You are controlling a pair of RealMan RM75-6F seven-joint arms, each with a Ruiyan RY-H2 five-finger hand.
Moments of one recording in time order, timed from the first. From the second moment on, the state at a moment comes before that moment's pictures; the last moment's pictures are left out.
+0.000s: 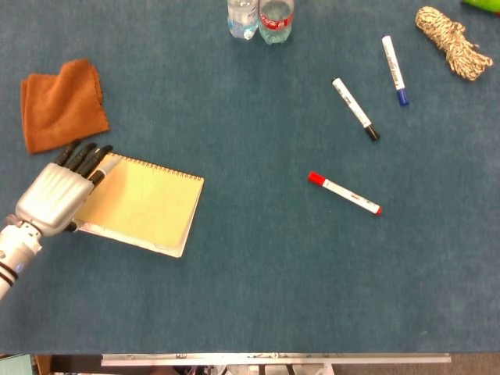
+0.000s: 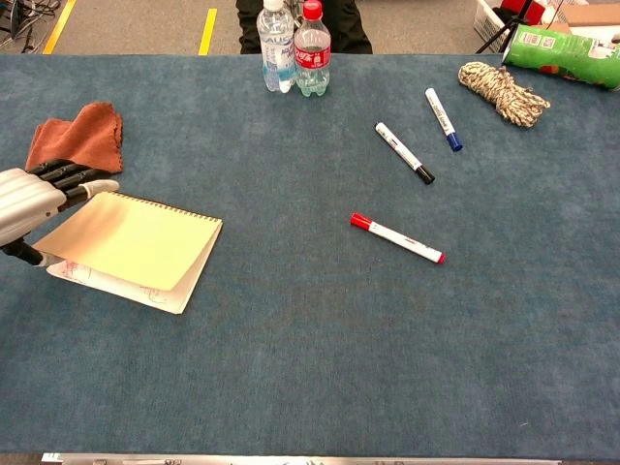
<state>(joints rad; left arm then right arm) -0.42 -1.28 0.11 -1.35 1.61 1.07 0.15 0.02 -1.02 0.08 -1.70 -1.50 1.54 0.11</state>
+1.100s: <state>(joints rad) -0.41 -1.08 0.02 -1.75 1.38 1.08 0.29 0.02 -1.04 0.07 -1.63 -1.49 1.52 0.17</state>
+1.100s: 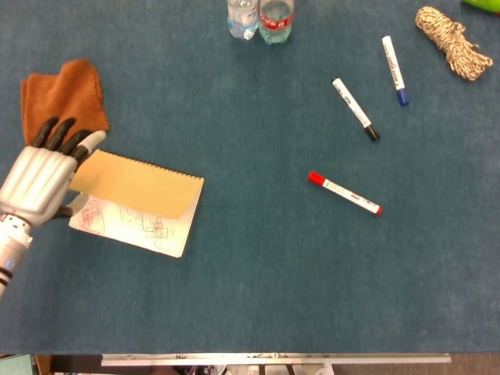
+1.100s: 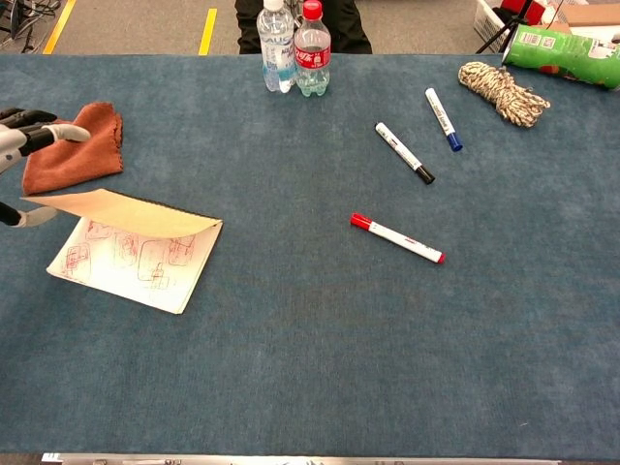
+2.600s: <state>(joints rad) -0.66 -1.38 -0.05 -1.65 1.13 0.75 0.33 0.00 -1.05 0.07 -1.57 -1.48 1.53 0.23</state>
